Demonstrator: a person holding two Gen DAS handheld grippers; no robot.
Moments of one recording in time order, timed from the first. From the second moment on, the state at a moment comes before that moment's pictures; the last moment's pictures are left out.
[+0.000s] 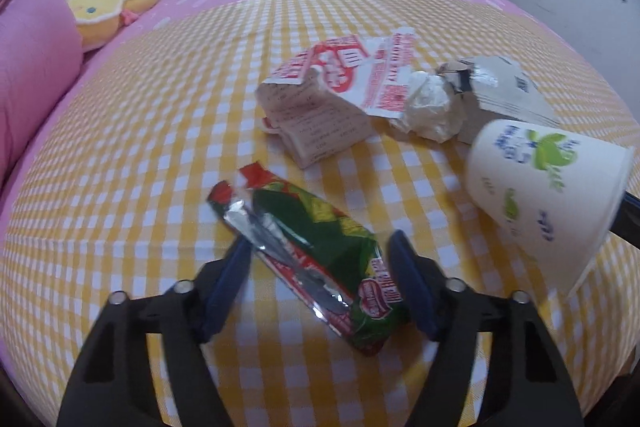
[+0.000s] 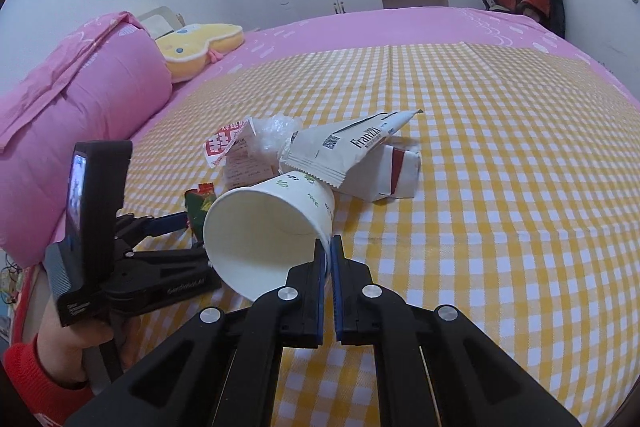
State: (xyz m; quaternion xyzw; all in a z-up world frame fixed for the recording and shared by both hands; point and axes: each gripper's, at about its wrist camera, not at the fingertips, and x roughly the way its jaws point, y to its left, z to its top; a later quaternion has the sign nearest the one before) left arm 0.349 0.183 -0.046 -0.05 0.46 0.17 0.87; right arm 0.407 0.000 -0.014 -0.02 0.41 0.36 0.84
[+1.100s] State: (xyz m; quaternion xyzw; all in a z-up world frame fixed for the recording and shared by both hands) left arm 0.188 0.105 0.037 -0.08 0.39 0.06 0.92; right arm 0.317 -0.100 0.035 0.03 0.39 0.41 0.82
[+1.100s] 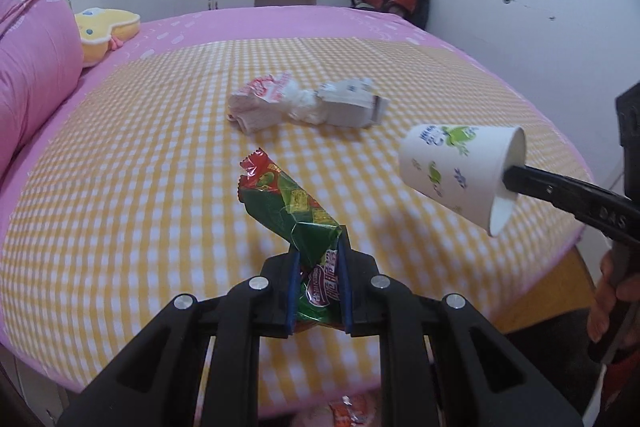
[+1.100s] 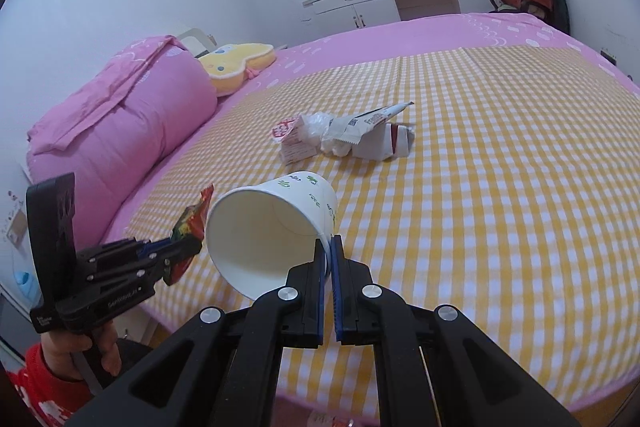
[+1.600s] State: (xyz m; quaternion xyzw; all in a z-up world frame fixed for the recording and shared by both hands) left arm 0.092 0.069 0.028 -0.12 0.39 0.02 0.91; right arm 0.237 -0.160 0.031 0.04 0.42 0.44 0.80
